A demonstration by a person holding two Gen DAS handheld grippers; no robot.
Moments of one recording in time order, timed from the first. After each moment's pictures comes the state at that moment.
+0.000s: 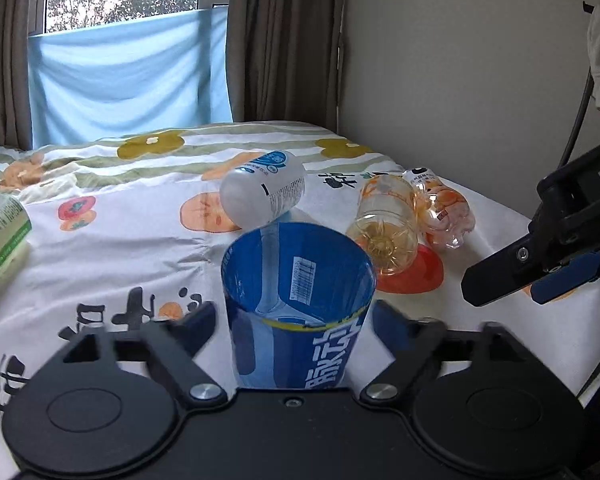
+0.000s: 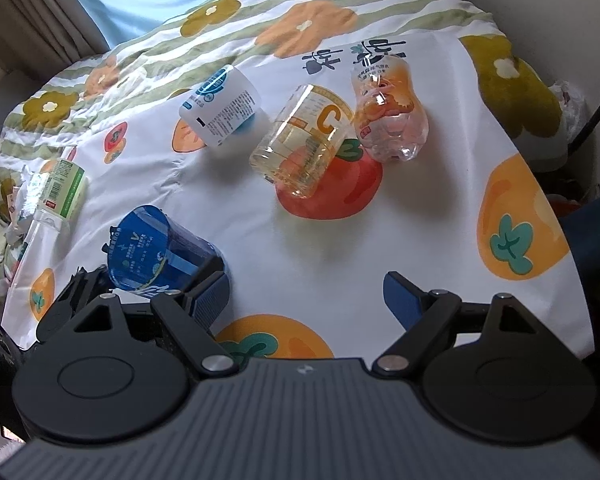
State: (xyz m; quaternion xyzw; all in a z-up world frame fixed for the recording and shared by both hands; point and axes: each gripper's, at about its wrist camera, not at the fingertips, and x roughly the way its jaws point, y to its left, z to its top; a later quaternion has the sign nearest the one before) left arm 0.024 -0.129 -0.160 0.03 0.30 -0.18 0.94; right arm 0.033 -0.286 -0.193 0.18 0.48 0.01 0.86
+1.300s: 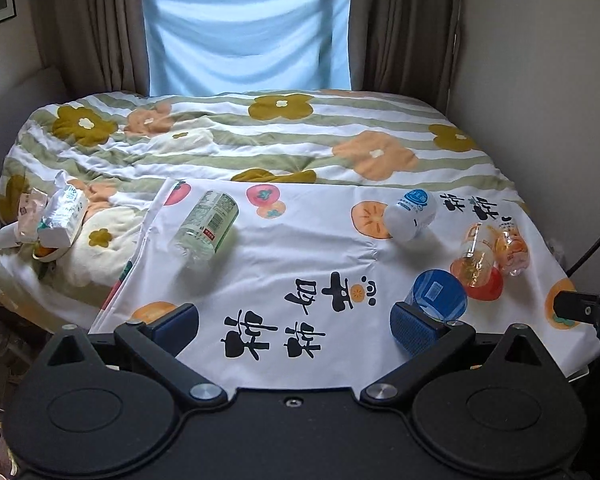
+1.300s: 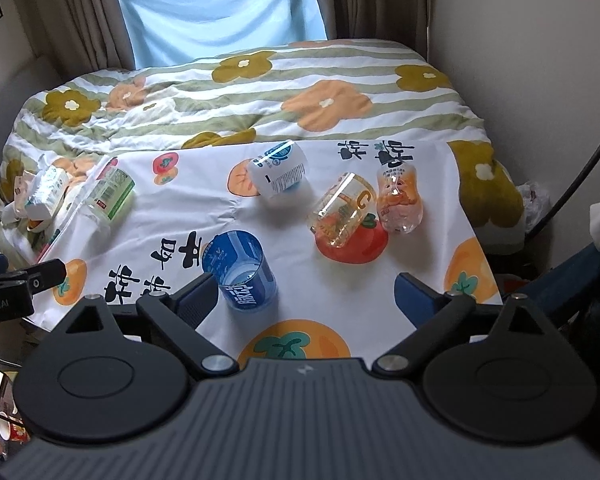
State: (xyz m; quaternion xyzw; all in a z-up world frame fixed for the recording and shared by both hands) left arm -0.029 -0.016 0.002 0.02 0.40 -0.02 0.91; right arm -0.041 -0.226 -0.085 0.07 0.40 -0.01 0.91
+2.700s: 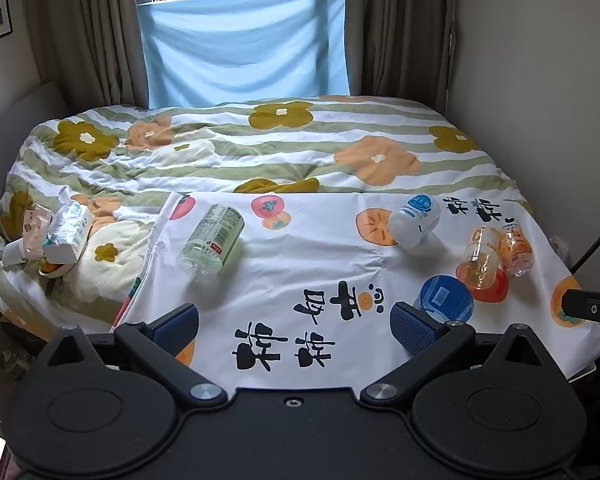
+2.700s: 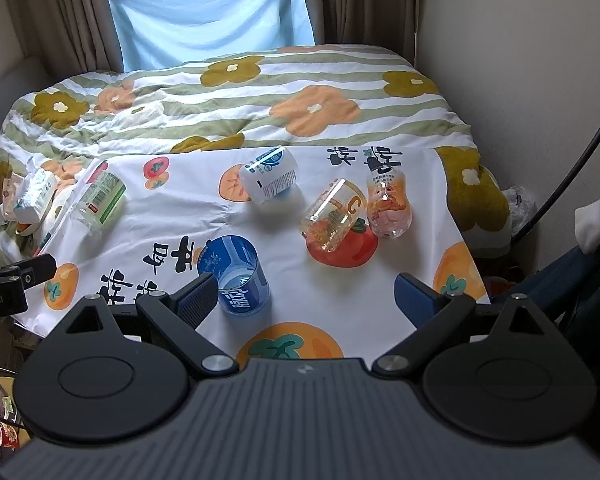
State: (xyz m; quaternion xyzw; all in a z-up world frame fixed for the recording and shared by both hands) left arm -0.028 -0.010 0.009 0.04 0.39 -0.02 0.92; right arm -0.045 -0.223 -0.078 0.07 0.40 -0.03 0.91
